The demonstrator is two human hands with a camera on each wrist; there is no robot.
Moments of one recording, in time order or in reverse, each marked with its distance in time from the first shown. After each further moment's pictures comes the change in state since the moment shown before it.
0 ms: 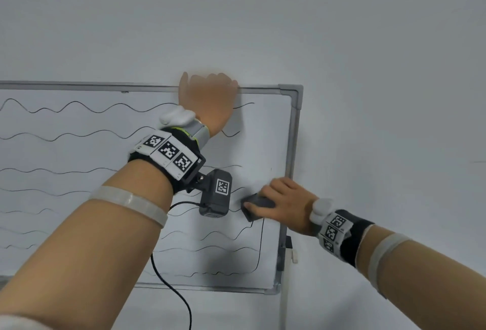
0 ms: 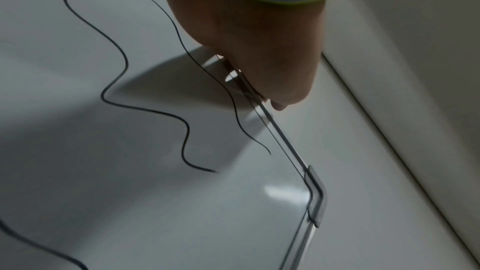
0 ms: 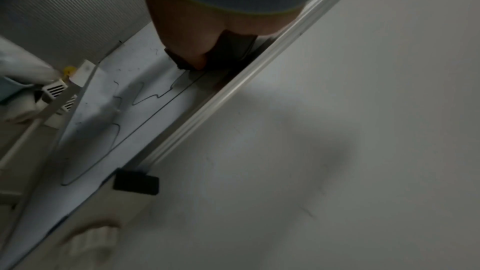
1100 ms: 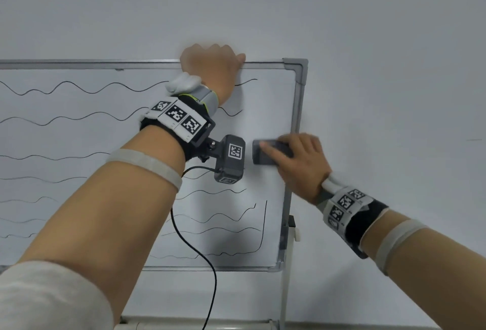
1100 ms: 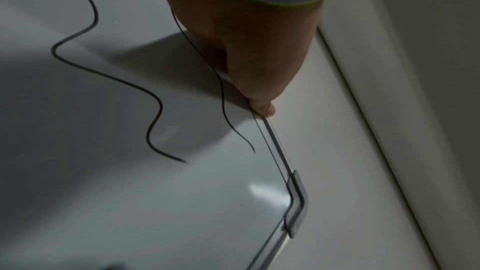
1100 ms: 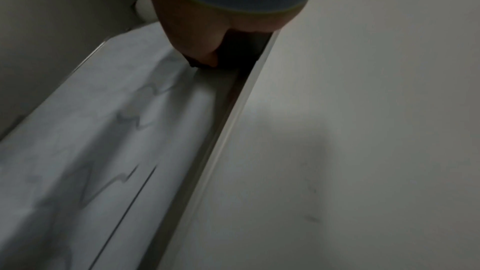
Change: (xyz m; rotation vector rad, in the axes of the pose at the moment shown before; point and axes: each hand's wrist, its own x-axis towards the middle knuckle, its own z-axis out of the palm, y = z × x) left_hand 0.025 0.018 0.014 0.078 -0.050 -0.019; right_hand -0.001 0.016 -0.011 0.080 0.295 0.527
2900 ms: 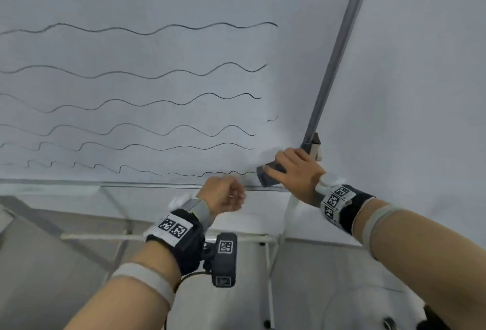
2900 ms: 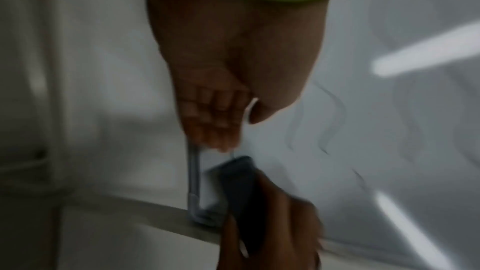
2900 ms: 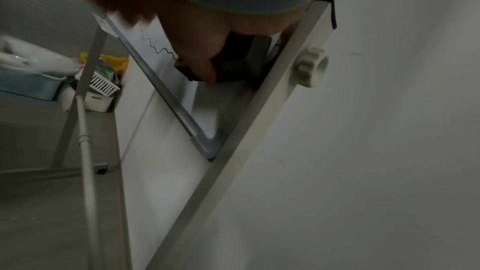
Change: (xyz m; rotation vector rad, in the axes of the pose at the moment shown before) left_hand -0.332 0.007 0.211 -1.186 -0.774 -1.160; right_hand -0.212 -0.014 0.077 0.056 -0.585 -0.354
